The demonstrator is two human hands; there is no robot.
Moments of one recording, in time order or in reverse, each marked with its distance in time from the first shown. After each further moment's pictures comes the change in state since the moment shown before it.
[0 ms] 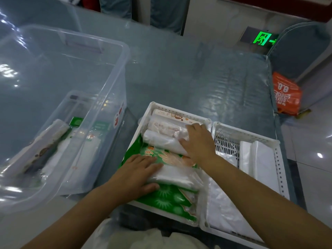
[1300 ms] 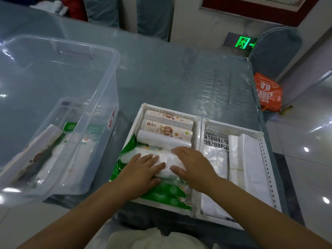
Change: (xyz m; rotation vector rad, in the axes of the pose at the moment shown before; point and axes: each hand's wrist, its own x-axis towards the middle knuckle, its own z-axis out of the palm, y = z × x) left_hand 0.010 0.020 0.012 0.092 -0.106 0.000; right_hand -0.095 -0.010 -0.018 0.151 -0.129 -0.223
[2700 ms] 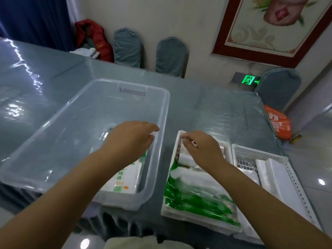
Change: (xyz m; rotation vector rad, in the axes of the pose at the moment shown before) left_hand -0.130 -0.107 -0.193 -0.006 0.511 -0.198; right_hand 0.090 -0.165 -0.065 0.244 0.416 0.096
